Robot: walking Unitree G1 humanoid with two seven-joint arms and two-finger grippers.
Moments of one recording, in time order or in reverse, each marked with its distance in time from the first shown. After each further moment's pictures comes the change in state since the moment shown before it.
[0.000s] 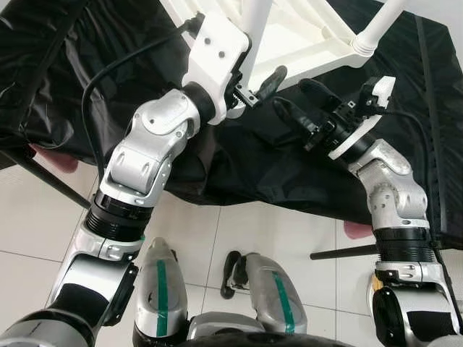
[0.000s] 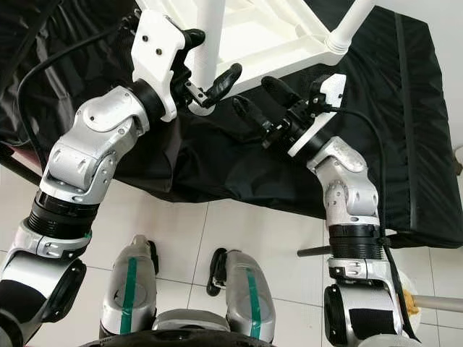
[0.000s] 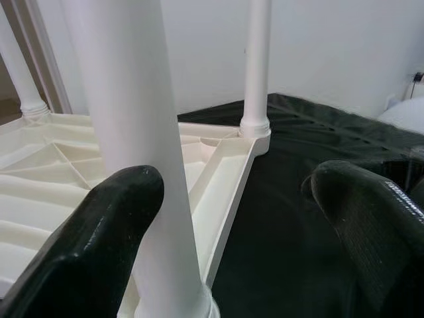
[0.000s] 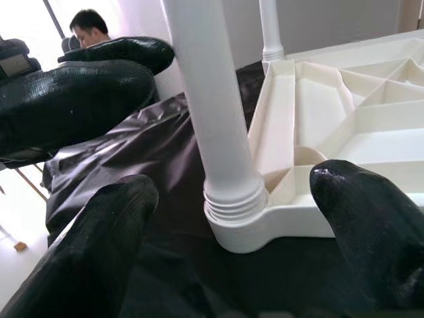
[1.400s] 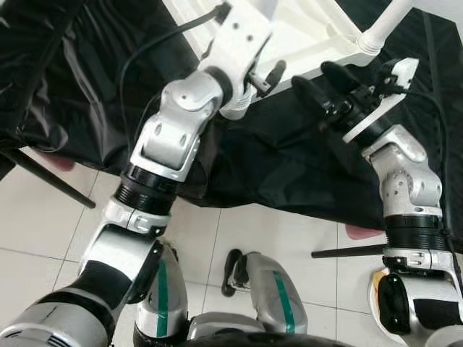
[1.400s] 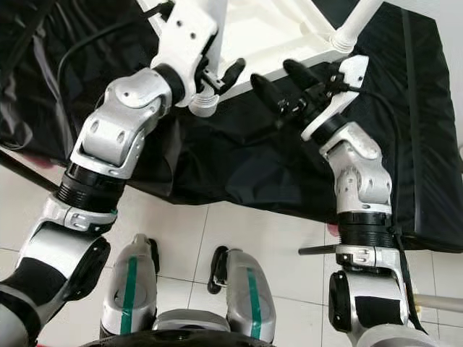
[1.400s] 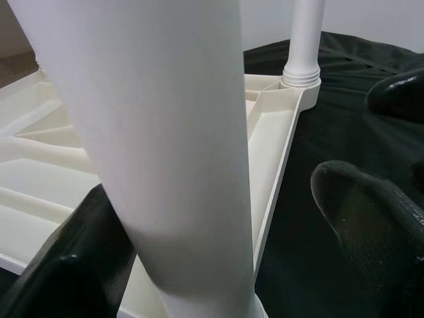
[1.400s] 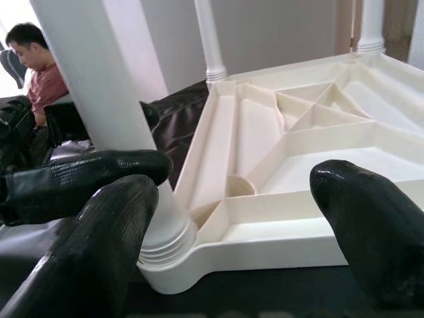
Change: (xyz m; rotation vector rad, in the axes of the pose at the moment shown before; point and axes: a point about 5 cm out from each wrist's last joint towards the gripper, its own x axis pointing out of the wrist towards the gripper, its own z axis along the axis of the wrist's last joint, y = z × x) left arm 0.044 0.000 -0.006 0.039 0.156 0.042; right arm 0.005 -0.020 0.018 -0.041 -0.049 -0.160
